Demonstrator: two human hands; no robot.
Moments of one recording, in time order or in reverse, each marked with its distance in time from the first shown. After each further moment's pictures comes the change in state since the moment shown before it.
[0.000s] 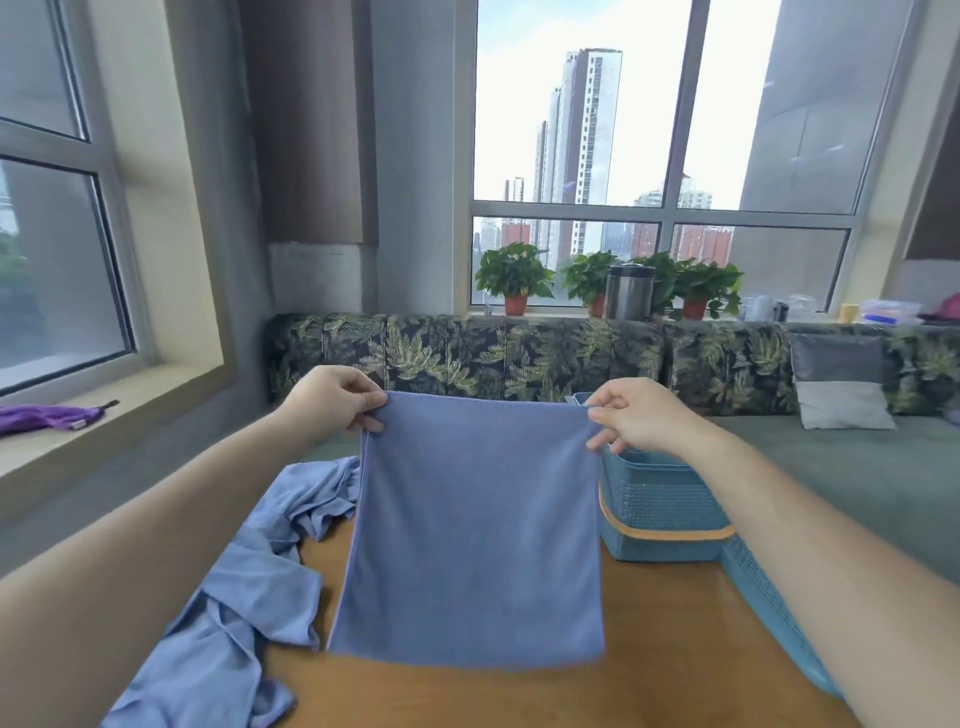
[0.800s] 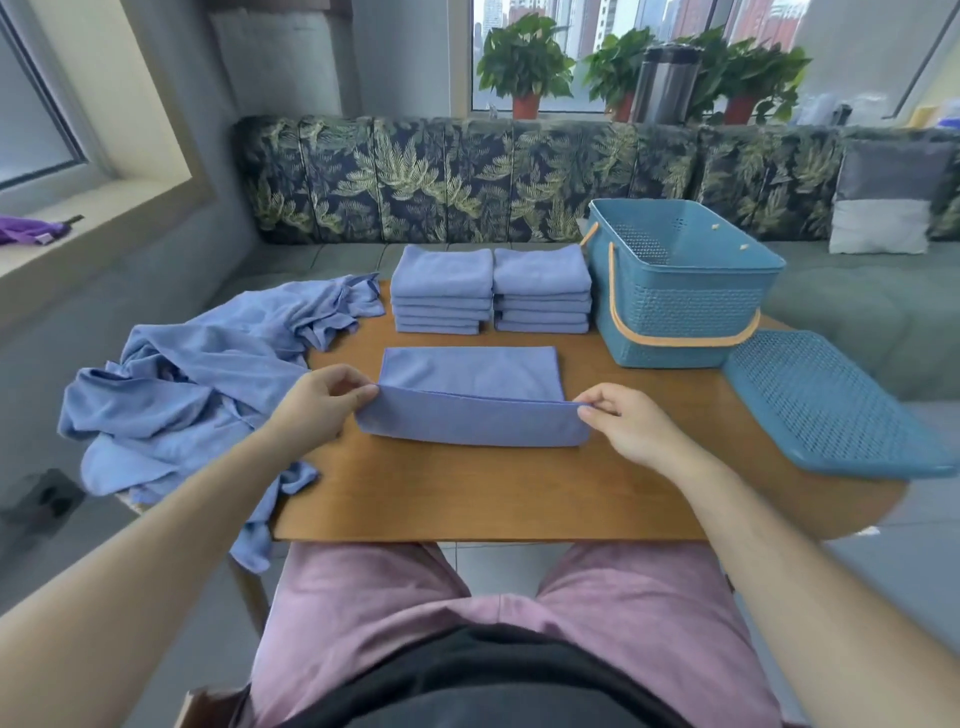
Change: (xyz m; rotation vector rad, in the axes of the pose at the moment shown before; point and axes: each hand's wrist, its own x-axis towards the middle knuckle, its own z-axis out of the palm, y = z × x) left_hand -0.124 -0.163 0.075 0.120 -0.094 -0.167; right_hand -0.113 0.144 0.147 0.076 -0.128 0.109
